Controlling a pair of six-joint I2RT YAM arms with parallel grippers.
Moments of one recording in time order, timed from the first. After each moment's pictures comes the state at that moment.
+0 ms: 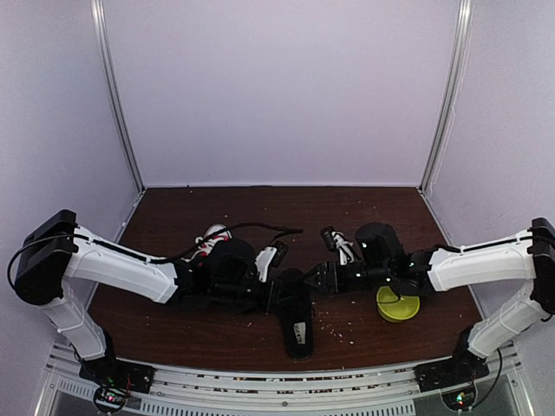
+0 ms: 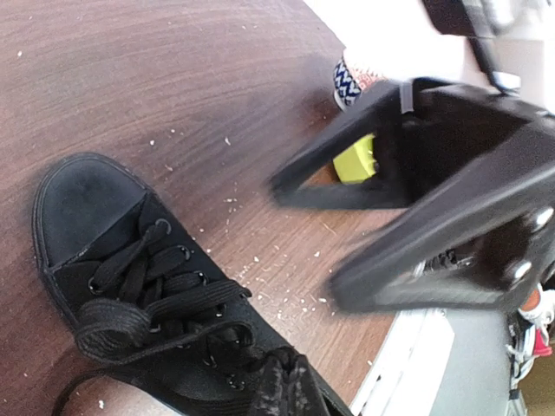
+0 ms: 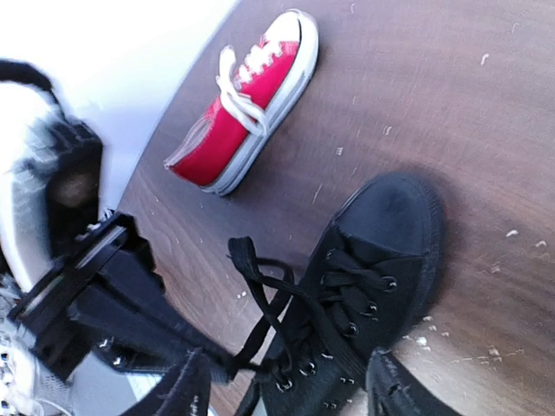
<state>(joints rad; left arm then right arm) -1.11 1.65 0.84 0.29 0.17 -0.65 0.89 1.42 0.69 0.17 -0.25 0.67</state>
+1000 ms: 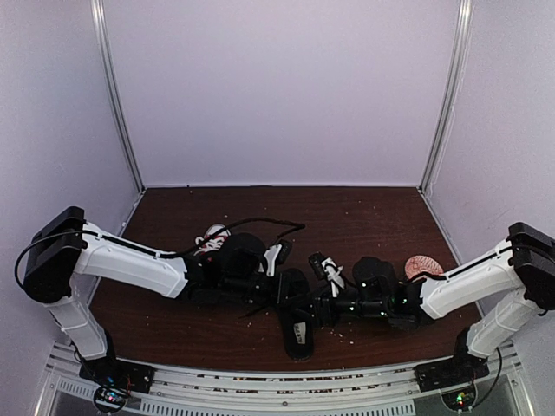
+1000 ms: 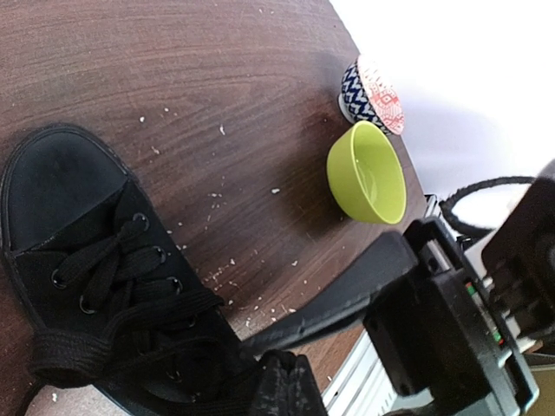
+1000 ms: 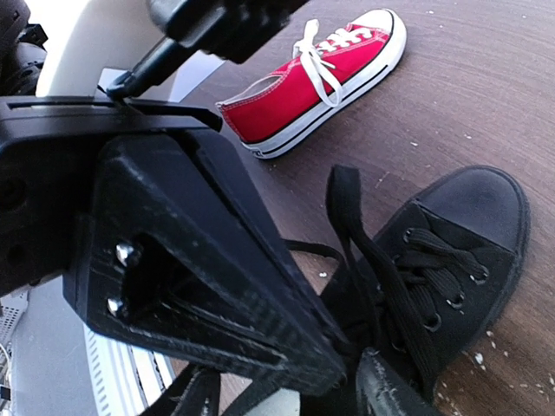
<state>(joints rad) -1.11 1.71 0.93 0.23 0.21 -0.84 1.06 1.48 0.51 0.55 -0.13 0.49</state>
